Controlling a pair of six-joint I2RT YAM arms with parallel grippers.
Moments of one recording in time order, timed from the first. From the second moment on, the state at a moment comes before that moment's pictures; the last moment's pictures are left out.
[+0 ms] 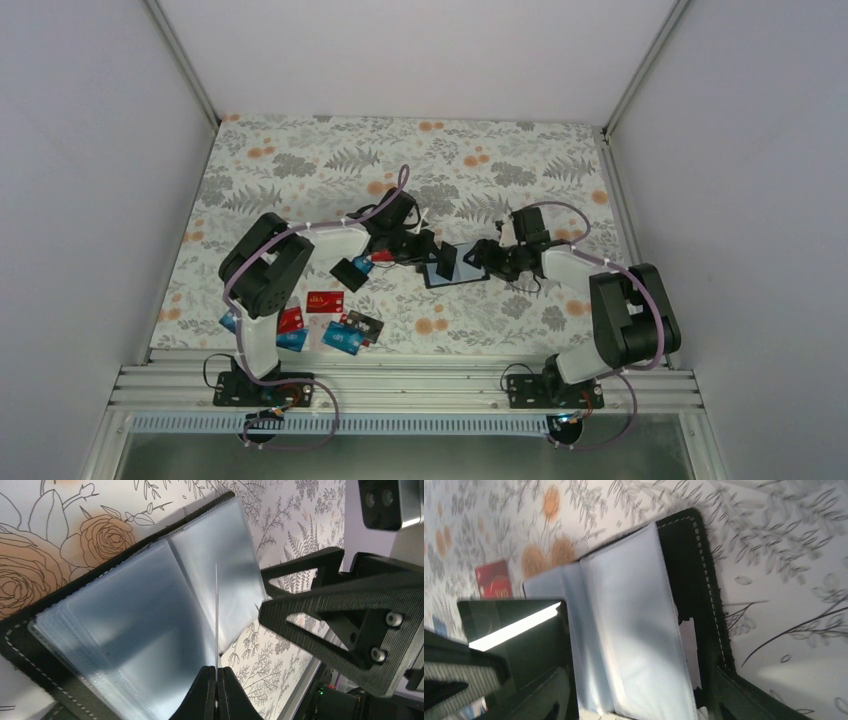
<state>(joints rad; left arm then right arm) -0.69 1.92 1.12 -0.09 0.62 -0.72 0.24 1.50 0.65 -0.22 -0.48 0.55</state>
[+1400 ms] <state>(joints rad) -0.69 1.96 1.15 -0.11 0.65 -0.72 0.23 1.51 0.62 -0.12 -0.50 0.51</state>
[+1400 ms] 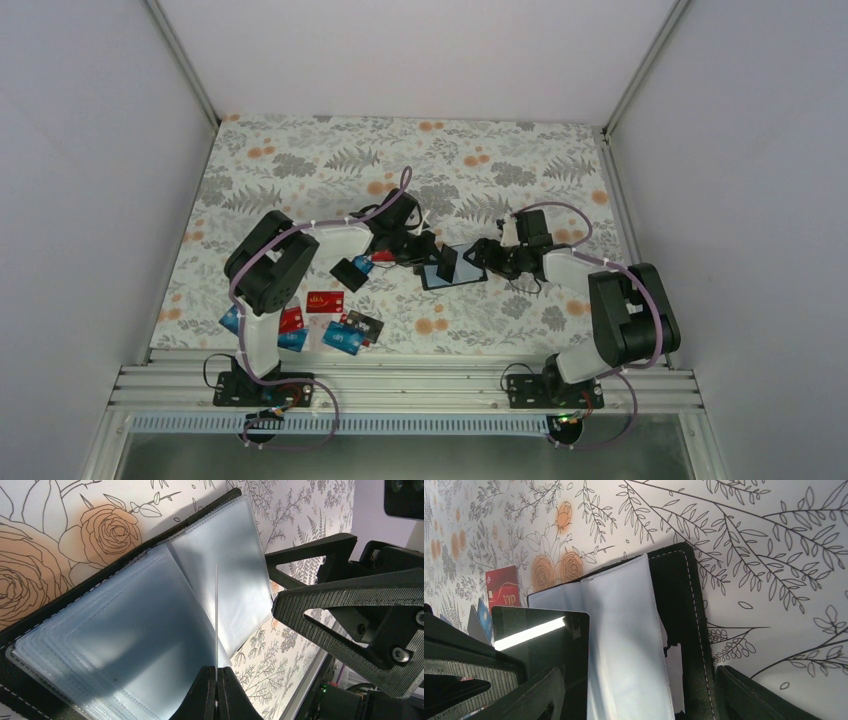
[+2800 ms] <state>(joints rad) -0.67 1.95 1.10 -0.06 0.76 -0.90 0.23 1.54 0.67 -0.15 -0.44 0.49</state>
